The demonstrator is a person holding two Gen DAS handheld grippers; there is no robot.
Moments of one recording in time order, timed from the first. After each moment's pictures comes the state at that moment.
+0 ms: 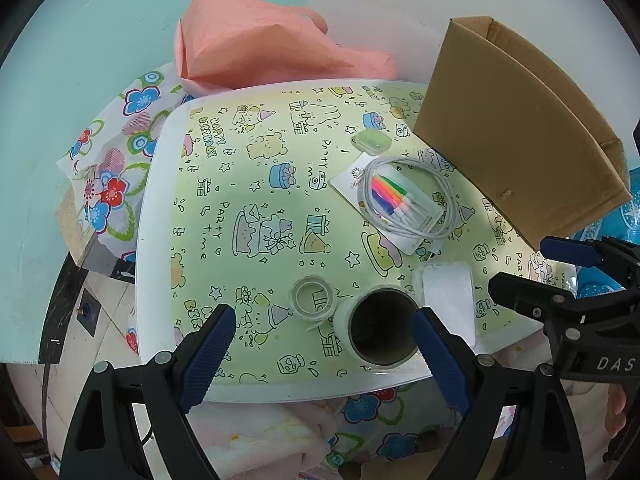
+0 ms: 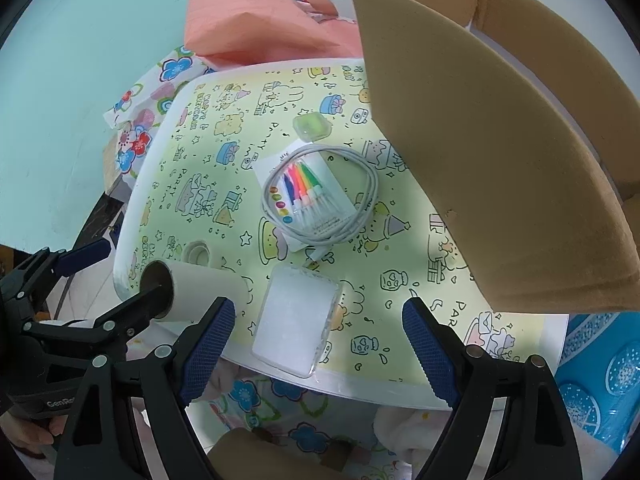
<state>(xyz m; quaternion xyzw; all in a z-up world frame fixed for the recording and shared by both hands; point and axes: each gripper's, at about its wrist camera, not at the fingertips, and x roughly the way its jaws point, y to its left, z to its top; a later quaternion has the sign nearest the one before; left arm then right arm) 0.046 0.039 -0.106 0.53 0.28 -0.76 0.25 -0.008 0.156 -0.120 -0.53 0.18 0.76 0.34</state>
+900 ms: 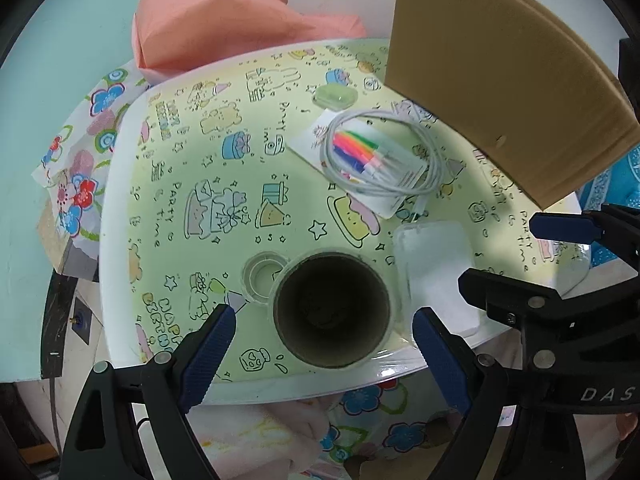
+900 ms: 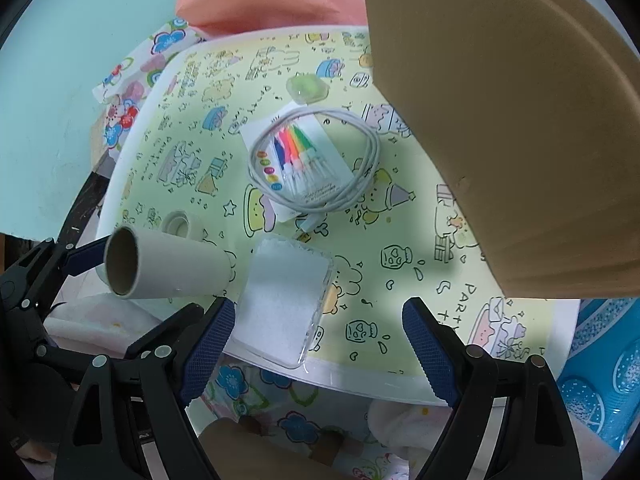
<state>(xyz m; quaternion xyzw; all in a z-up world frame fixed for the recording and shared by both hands) 0.024 0.066 -0.146 0.57 0.25 -0.75 0.22 -0.007 0.162 -0.155 -0.54 0.22 0.71 0.39</state>
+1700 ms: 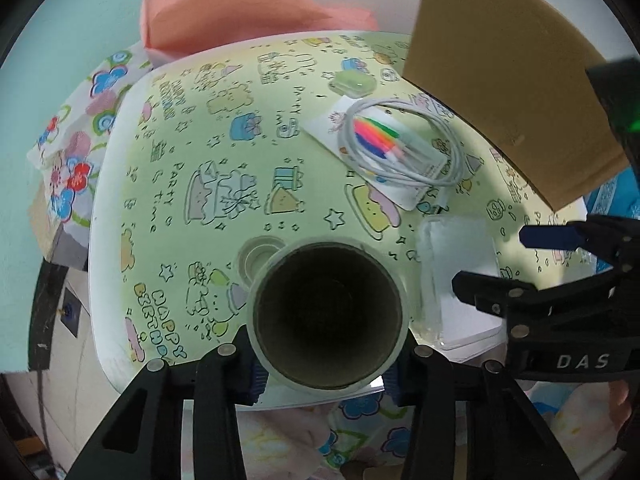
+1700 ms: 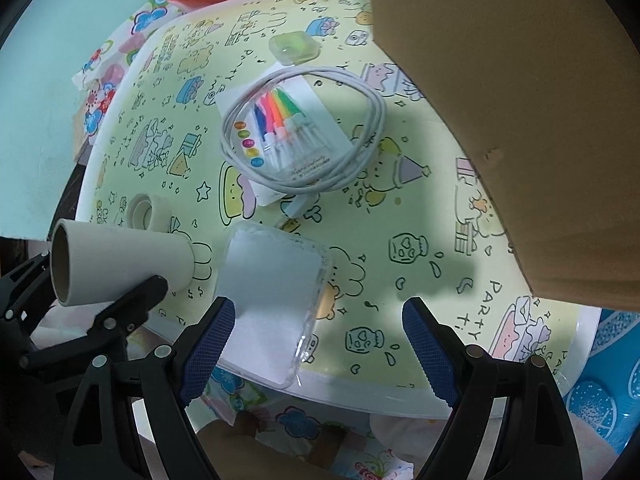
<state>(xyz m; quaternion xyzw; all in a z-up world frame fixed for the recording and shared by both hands) 0.039 0.055 -0.163 0.55 0.28 -0.75 0.22 -0.014 0.179 -0.187 -0.56 0.26 0.67 0.42</state>
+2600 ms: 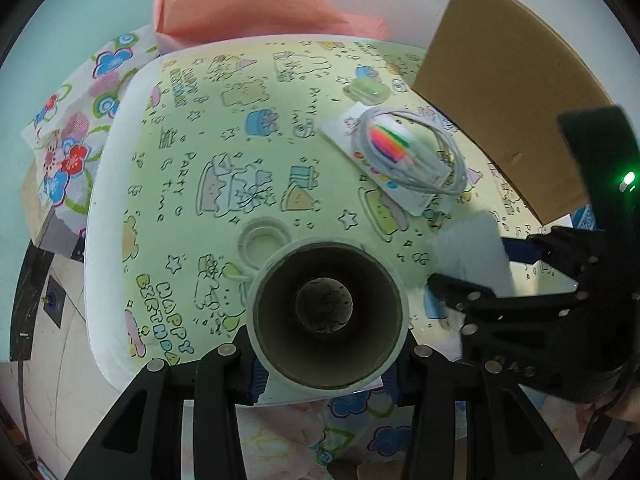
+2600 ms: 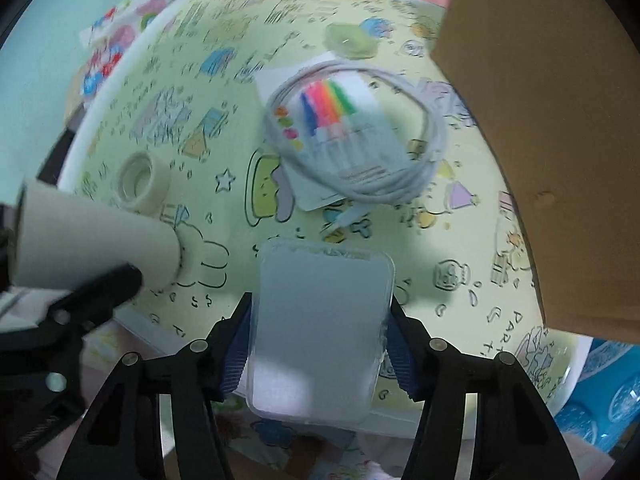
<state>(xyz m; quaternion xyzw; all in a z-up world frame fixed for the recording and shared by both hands) 0.055 0.042 -0.162 0.54 0.31 -0.76 0.20 -0.036 0.168 -0.195 -0.57 0.22 0.65 0.45</state>
